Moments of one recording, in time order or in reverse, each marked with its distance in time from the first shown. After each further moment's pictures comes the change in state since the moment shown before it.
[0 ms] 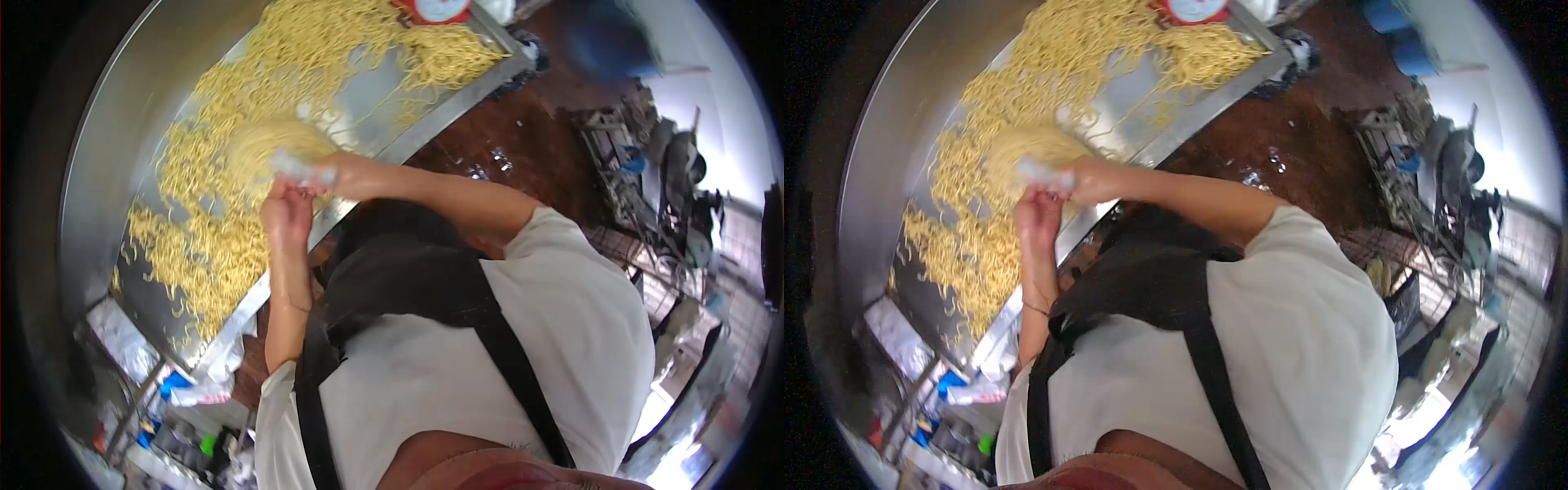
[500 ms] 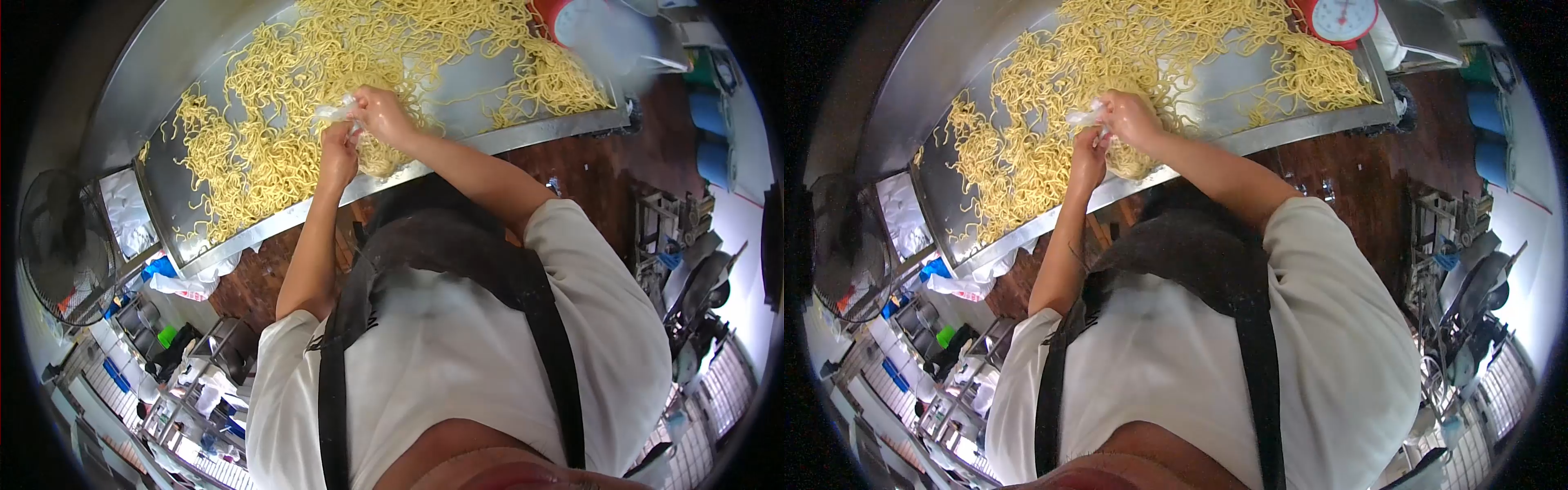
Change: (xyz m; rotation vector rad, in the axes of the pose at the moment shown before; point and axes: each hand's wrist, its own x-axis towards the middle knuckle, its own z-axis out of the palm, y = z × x) left_hand -0.013 0.008 -0.030 1.665 0.392 0.448; right_hand 0.090 0.042 0.061 0.056 0.260 0.154
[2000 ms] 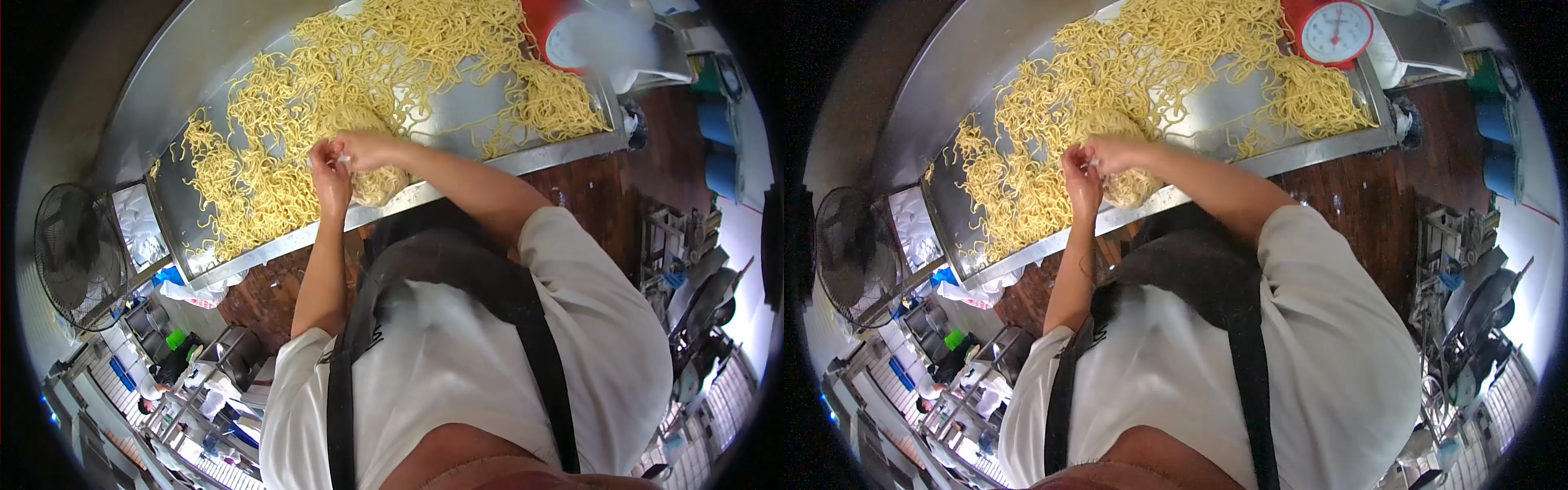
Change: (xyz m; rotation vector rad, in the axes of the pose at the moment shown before) left_hand 0.018 0.019 0.024 -0.134 0.276 -0.176; right_hand 0.033 0.011 -0.027 -0.174 -0.672 -0.033
